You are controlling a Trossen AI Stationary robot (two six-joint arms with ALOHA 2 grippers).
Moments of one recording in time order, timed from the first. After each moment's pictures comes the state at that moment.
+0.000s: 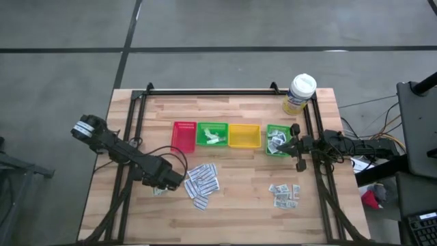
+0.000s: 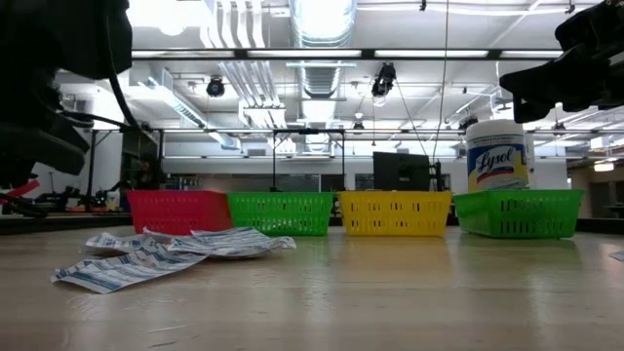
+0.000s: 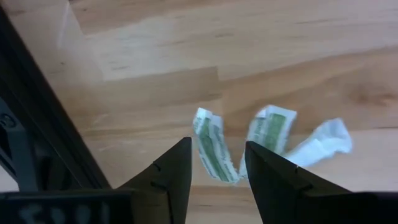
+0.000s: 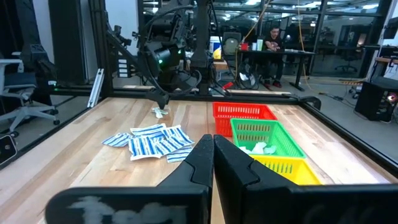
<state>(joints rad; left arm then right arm) -0.45 1.49 0.77 -0.94 0.27 -1.81 0.02 0.02 0.01 0.01 -0.02 0.00</state>
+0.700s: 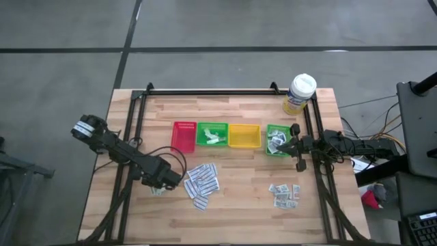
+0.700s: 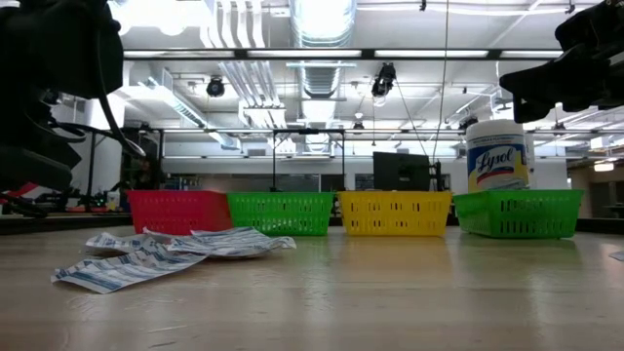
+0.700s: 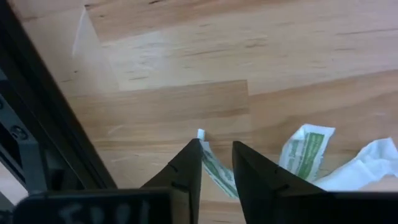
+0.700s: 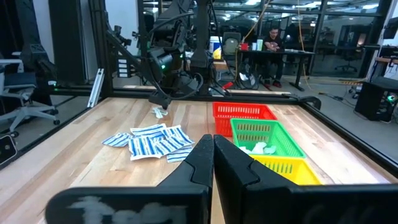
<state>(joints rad) -0.45 1.50 0.72 -0.92 0.29 -1.80 0.02 0.02 0.01 0.01 -0.02 0.00</state>
